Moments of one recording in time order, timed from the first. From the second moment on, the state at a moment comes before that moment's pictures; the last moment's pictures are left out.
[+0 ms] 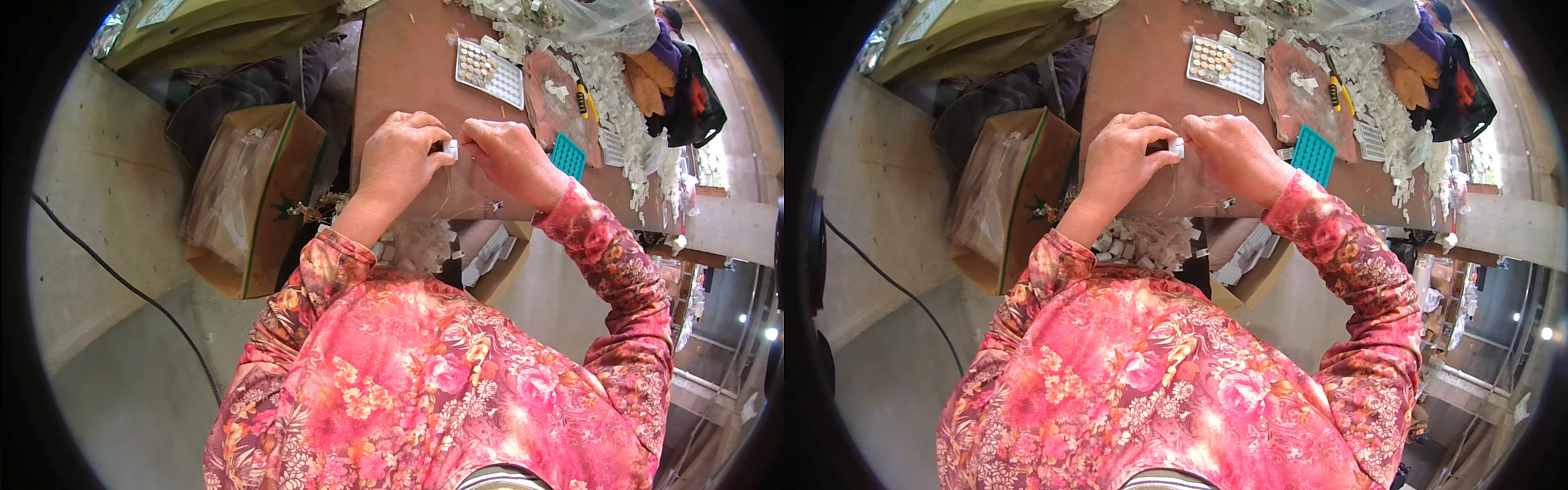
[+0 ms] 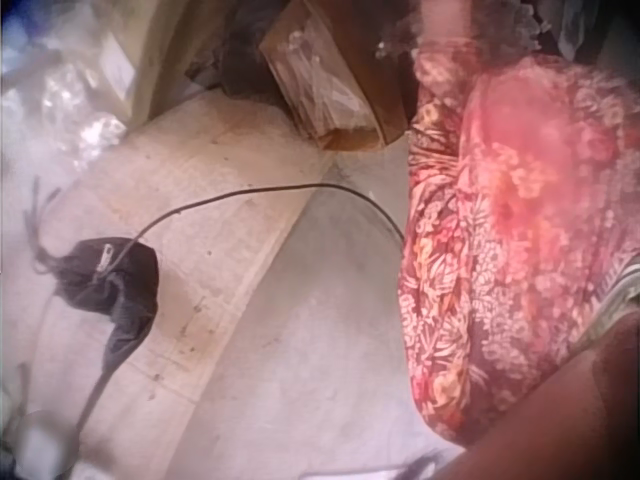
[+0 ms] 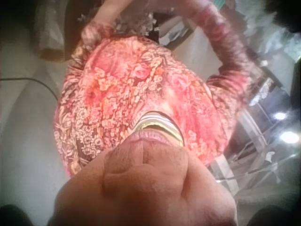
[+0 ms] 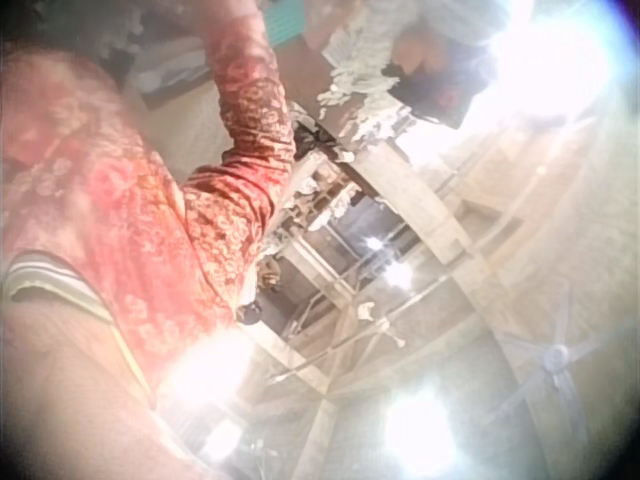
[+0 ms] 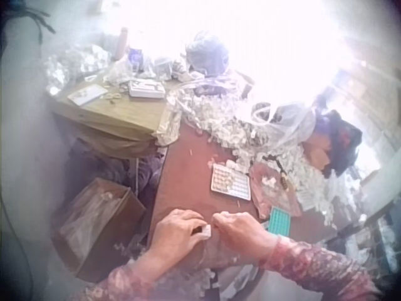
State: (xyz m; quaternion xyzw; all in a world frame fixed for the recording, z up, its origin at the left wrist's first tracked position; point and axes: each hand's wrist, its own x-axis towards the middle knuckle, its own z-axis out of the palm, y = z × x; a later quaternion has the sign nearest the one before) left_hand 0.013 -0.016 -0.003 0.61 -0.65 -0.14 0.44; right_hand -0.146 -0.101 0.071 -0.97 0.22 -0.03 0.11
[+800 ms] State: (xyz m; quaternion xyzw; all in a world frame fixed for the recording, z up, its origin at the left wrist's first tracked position) left_hand 0.013 -0.016 -0.003 0.60 -0.65 -0.13 0.45; right_hand -0.131 -0.098 0.078 -0.97 0.23 0.06 0.04
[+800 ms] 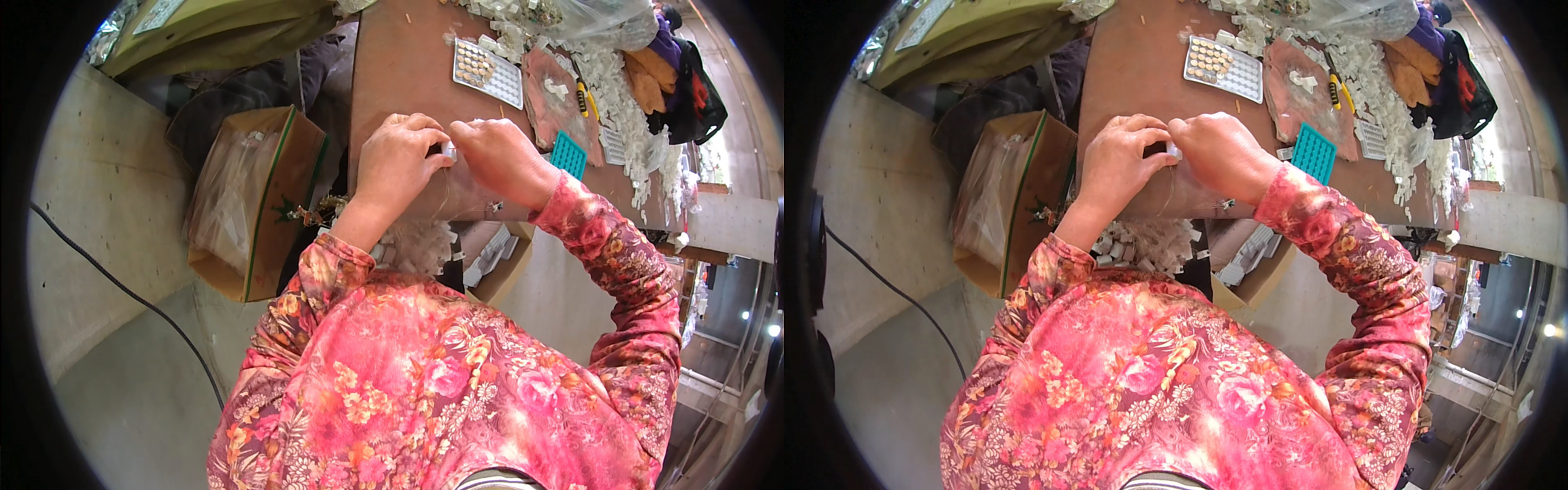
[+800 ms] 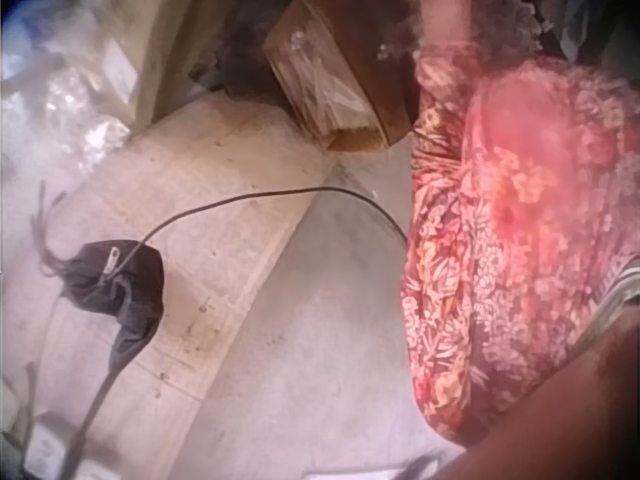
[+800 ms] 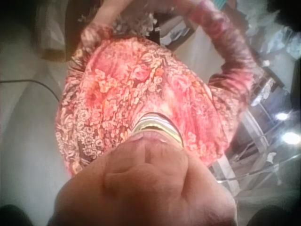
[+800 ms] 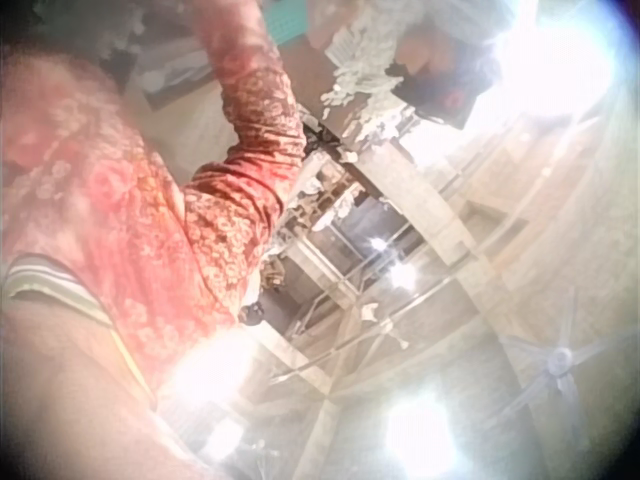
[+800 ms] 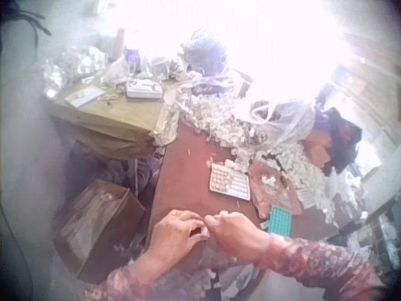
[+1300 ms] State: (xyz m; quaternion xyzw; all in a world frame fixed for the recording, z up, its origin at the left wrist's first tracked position) left_hand 0.013 -0.016 -0.004 0.60 -0.65 -0.13 0.44; right_hand -0.144 -0.100 0.070 -0.95 0.25 -0.04 0.16
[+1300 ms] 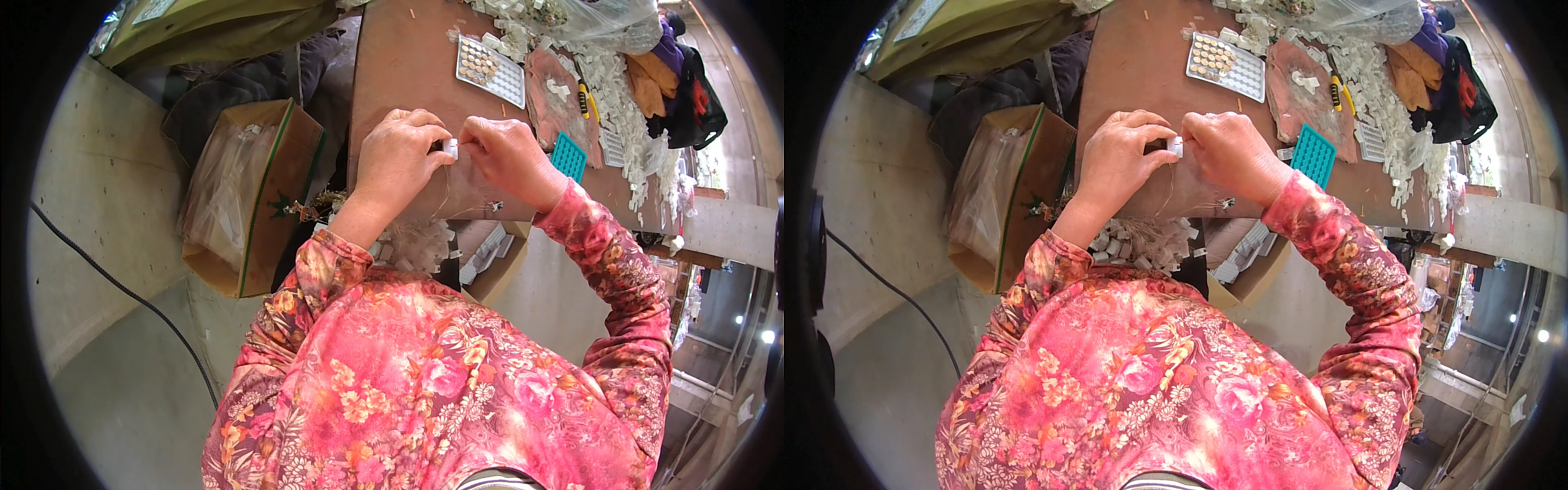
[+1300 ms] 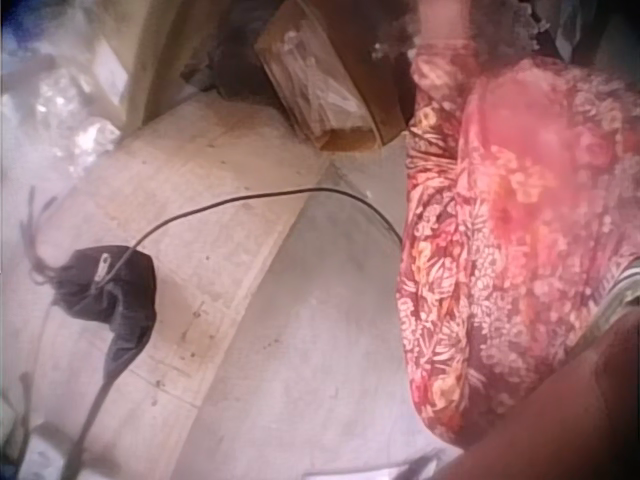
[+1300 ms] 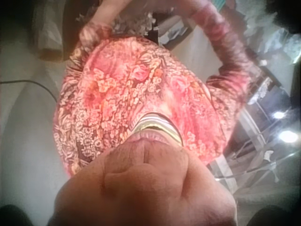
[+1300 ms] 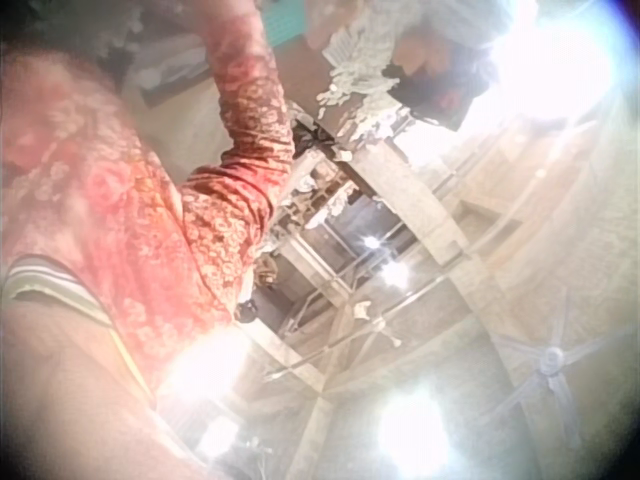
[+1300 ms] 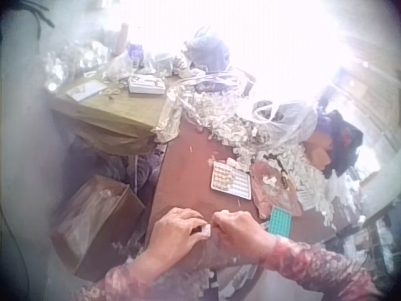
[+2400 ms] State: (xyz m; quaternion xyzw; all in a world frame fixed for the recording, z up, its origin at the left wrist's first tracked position) left_hand 0.011 -0.014 0.005 0.58 -0.67 -0.13 0.44; right_hand -0.181 -0.100 0.092 -0.92 0.34 -0.15 0.12
